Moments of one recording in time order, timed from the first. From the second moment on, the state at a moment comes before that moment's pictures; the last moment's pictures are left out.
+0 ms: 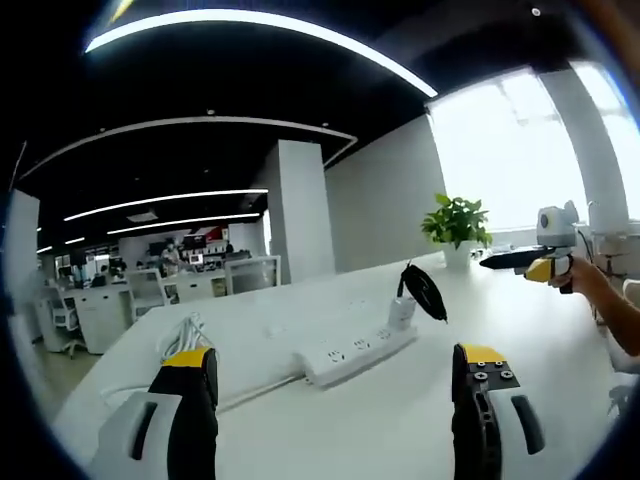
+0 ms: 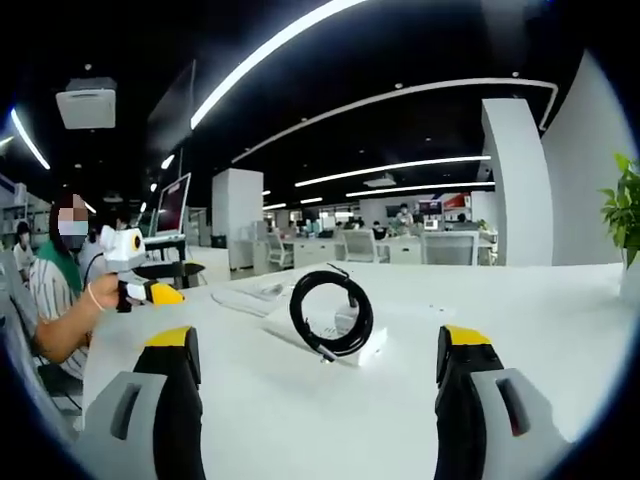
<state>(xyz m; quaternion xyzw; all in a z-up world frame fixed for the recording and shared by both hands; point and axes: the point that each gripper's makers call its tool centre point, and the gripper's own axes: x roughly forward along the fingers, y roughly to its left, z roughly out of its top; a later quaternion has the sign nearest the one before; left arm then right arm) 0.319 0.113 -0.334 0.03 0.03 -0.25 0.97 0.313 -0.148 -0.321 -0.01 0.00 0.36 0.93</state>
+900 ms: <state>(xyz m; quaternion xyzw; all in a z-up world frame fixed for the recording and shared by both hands) 0.278 0.128 -0.359 0.02 0.02 -0.20 0.98 0.270 -0.164 -0.343 -0.01 0.00 0.31 0.95</state>
